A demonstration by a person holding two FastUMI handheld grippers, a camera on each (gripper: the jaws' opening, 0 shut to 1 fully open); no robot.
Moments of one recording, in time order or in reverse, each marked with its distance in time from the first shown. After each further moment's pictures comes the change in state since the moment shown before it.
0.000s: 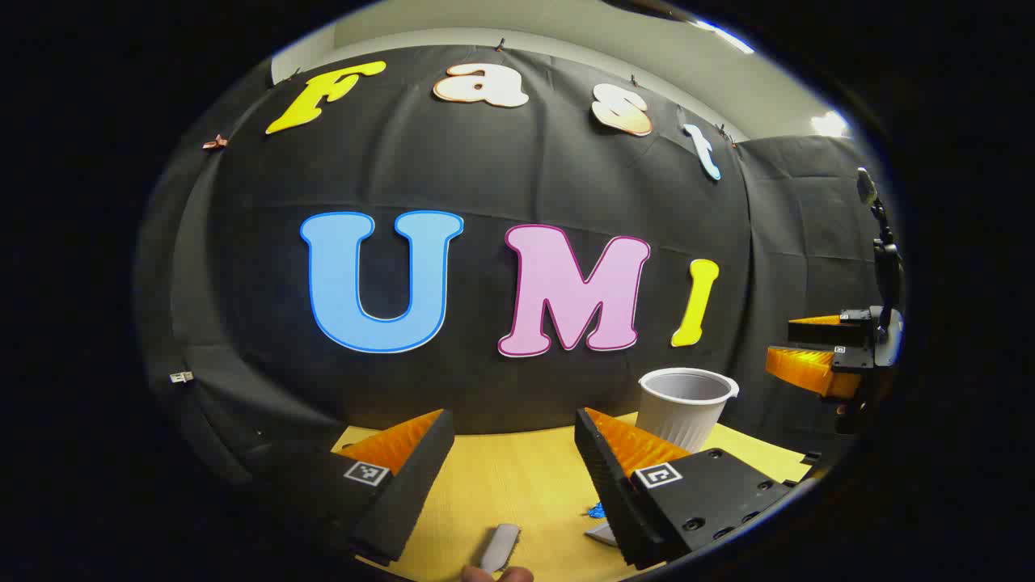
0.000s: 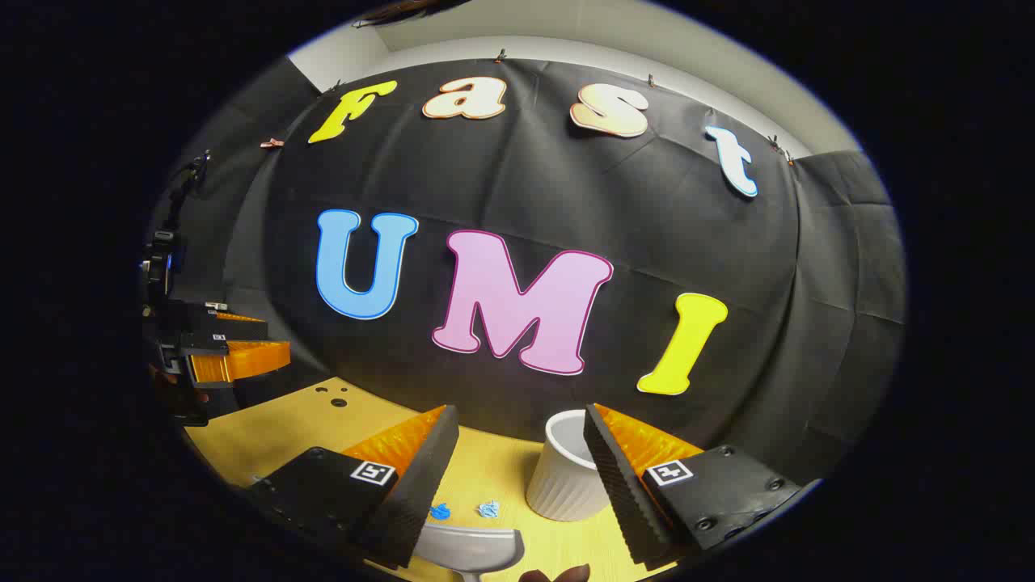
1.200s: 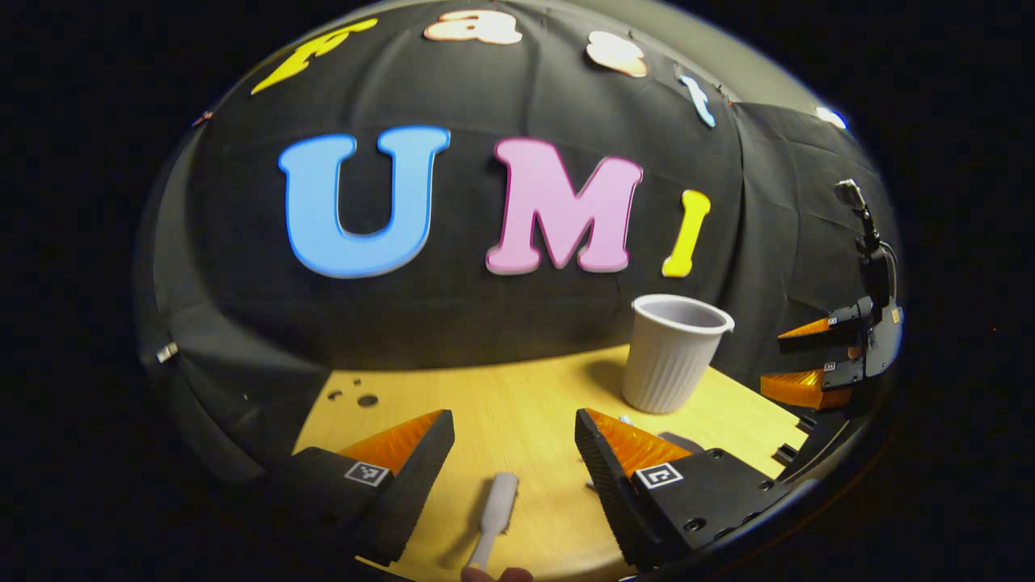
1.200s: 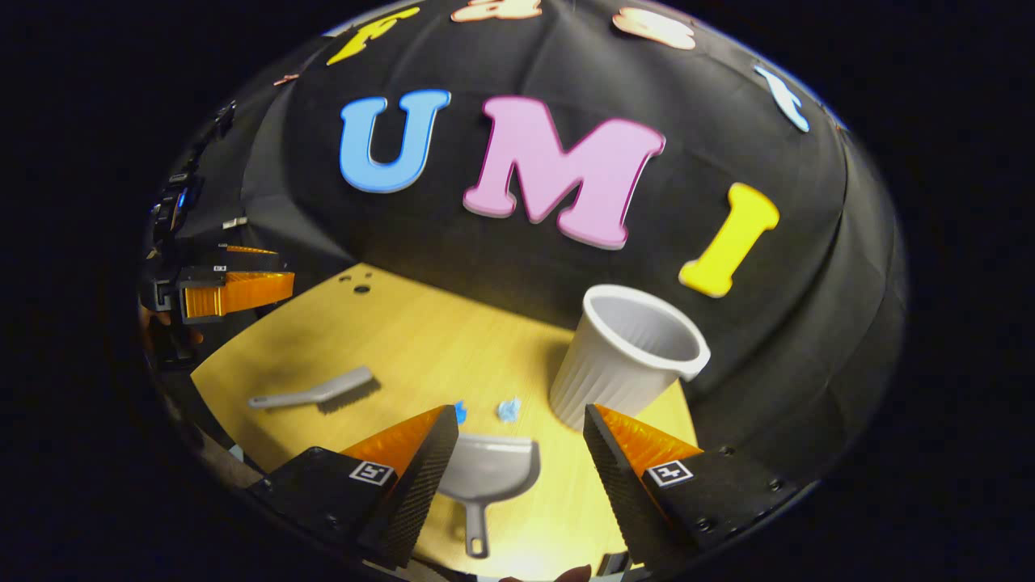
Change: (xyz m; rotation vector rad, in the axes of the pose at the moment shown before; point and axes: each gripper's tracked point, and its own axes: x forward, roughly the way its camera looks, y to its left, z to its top) left arm -0.002 0.003 -0.127 -0.035 0.390 -0.084; right arm -0.022 0.030 -0.174 -0.018 0.563 0.147
